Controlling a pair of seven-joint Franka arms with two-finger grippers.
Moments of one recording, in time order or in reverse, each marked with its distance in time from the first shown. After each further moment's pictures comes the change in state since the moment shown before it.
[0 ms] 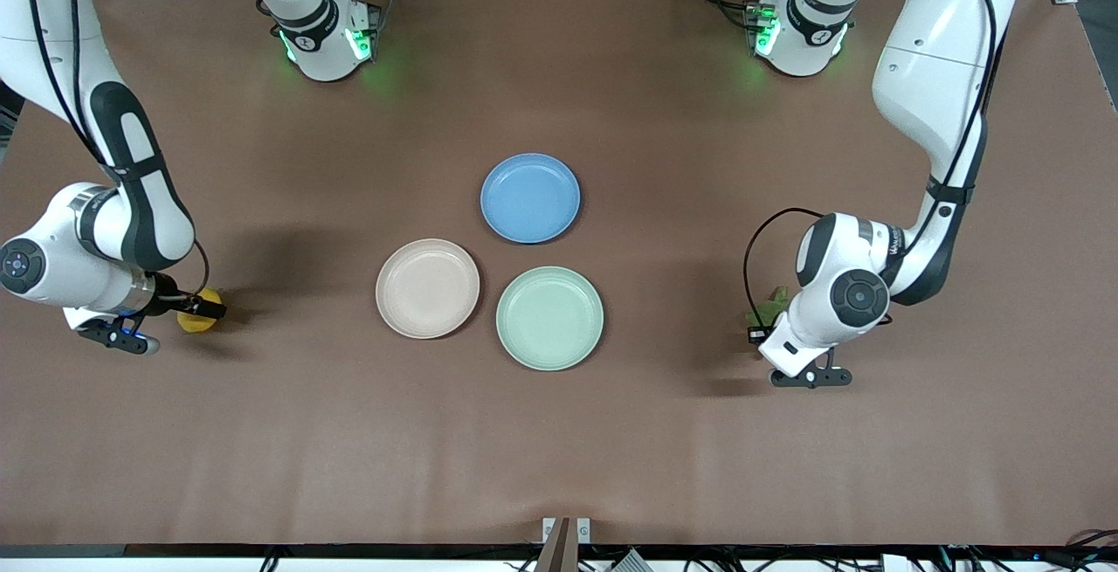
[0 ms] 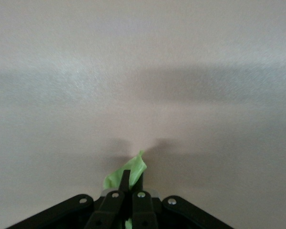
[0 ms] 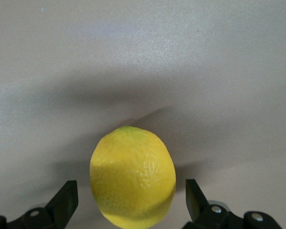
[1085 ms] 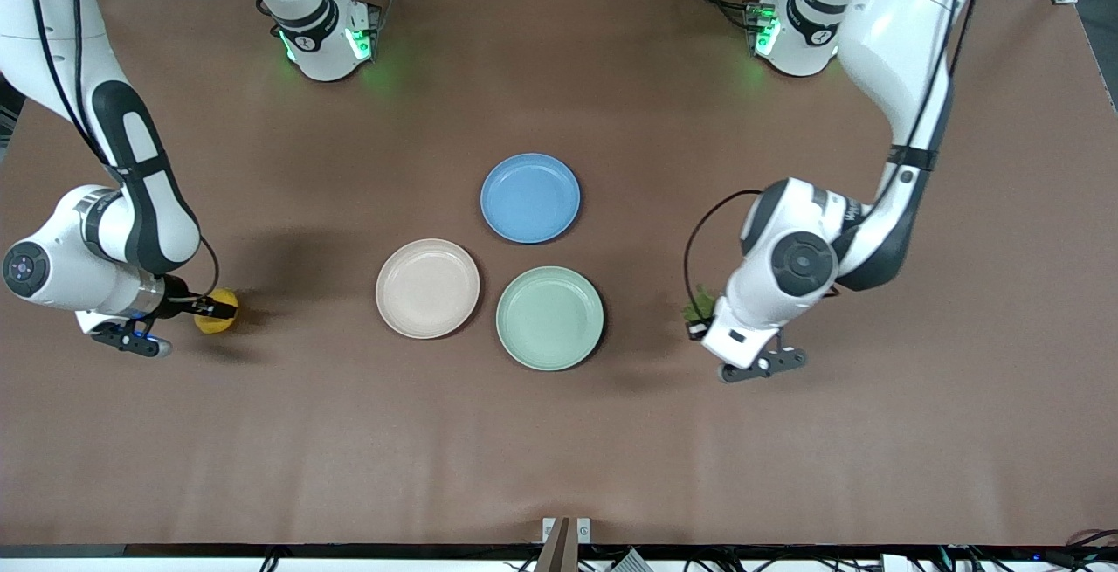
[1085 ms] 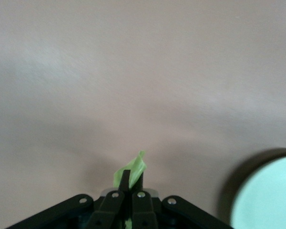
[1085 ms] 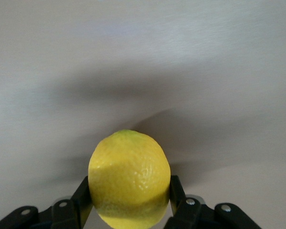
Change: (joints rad) left arm -0.170 -0.066 -0.022 0.125 -0.065 -0.104 -0.362; right arm 0.007 -0.006 0.039 0.012 0.080 -0.044 -0.029
